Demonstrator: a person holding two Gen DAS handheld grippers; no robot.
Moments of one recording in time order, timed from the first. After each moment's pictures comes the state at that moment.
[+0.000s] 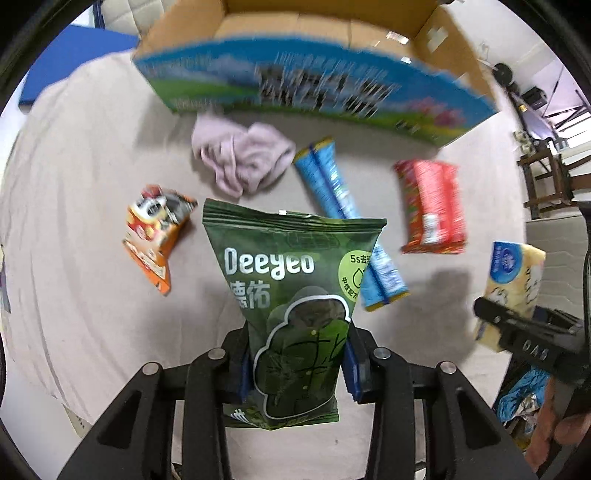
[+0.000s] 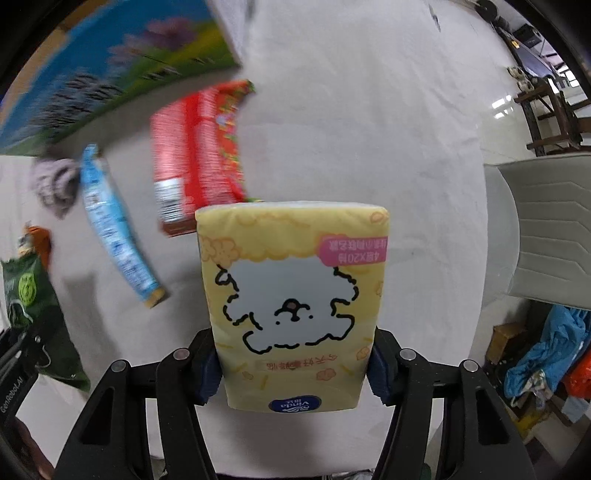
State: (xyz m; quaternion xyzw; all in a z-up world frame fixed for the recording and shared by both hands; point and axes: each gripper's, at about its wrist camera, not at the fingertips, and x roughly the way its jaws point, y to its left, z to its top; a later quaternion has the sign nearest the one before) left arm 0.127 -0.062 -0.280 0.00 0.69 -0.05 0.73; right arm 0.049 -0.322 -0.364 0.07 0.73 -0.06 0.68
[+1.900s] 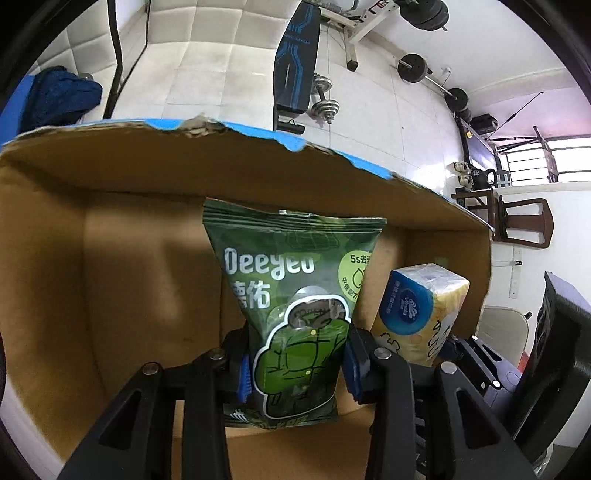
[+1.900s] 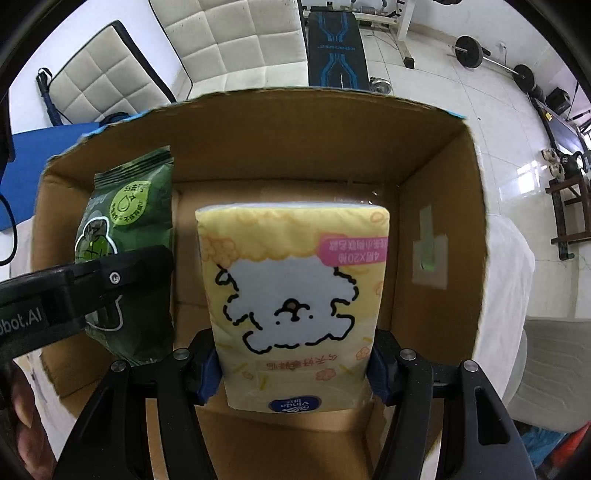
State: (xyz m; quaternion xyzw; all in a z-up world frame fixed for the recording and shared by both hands) left arm 0.479 -0.080 -0.294 -0.12 0.71 -0.19 0.67; right arm 0.359 -0.245 -0.299 0.05 0.68 -0.01 0.73
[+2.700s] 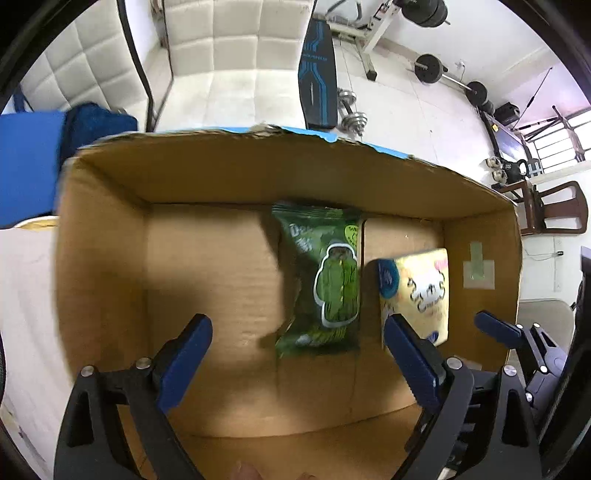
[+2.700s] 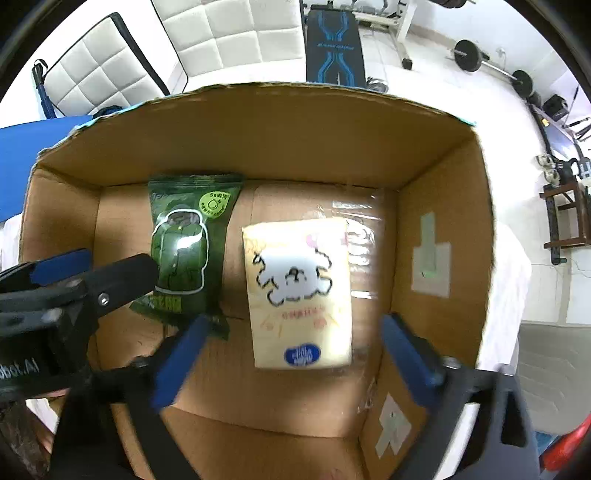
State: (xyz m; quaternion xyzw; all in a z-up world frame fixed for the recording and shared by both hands) left arm 0.441 -0.054 -0.253 -0.02 0.67 -0.14 0.73; right arm 0.341 -0.226 -0.295 0.03 0.68 -0.03 0.74
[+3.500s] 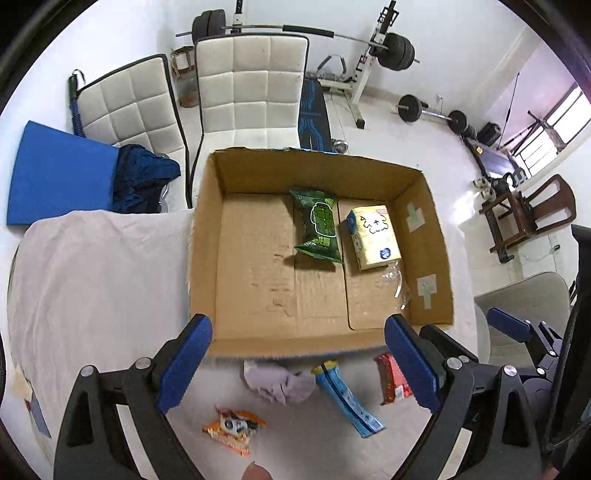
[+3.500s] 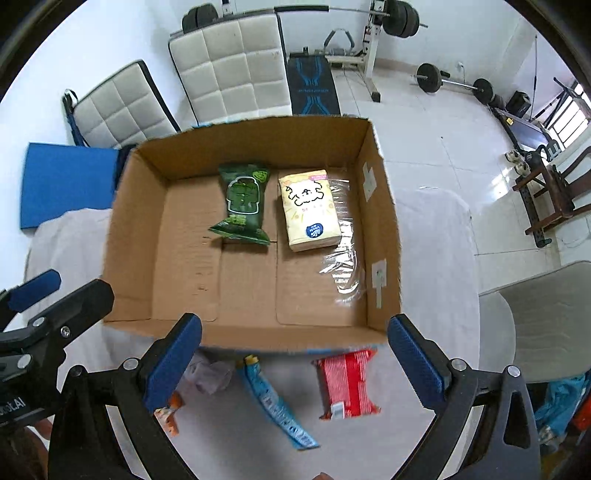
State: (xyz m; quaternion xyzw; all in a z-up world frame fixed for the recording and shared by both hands) left arm 0.305 -0.008 -0.121 -0.01 0.58 -0.13 0.80; right arm 0.191 -0.190 -0.158 0.06 0.59 -0.06 0.80
